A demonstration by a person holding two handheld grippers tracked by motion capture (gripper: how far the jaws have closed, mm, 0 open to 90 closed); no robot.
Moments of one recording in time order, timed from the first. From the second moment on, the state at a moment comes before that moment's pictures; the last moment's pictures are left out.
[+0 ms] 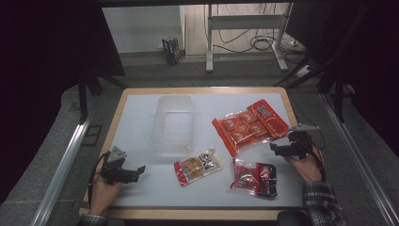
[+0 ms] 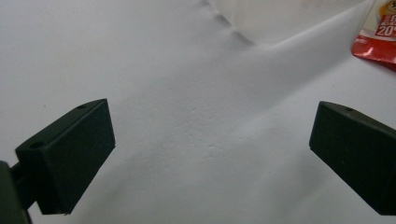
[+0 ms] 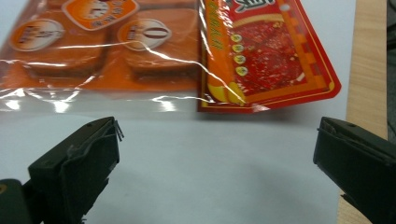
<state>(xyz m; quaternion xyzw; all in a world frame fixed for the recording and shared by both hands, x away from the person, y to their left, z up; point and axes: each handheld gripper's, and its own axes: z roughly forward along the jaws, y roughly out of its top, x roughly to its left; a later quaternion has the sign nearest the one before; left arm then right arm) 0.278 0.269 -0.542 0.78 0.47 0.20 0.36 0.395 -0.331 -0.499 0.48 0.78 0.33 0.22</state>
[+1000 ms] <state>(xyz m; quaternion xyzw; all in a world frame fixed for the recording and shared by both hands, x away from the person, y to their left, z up) 0.282 0.267 -0.546 0.79 0.46 0.20 0.34 0.457 -0.331 -0.488 0.47 0.79 0.36 0.16</state>
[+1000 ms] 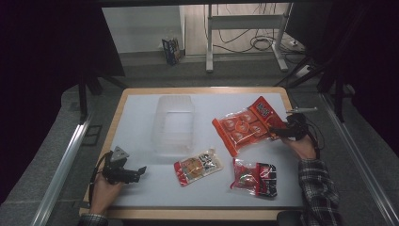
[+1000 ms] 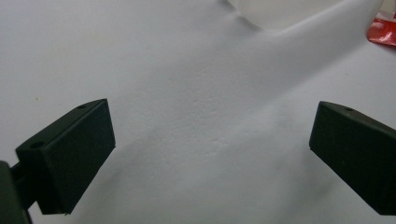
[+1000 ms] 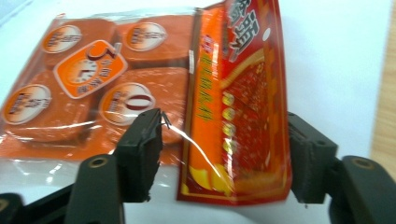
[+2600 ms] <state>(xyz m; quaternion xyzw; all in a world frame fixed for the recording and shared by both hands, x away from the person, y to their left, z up) 0.287 0.264 -0.547 0.80 0.45 0.19 0.34 0.487 -0.294 -0.460 0.50 0.79 0.31 0.17</state>
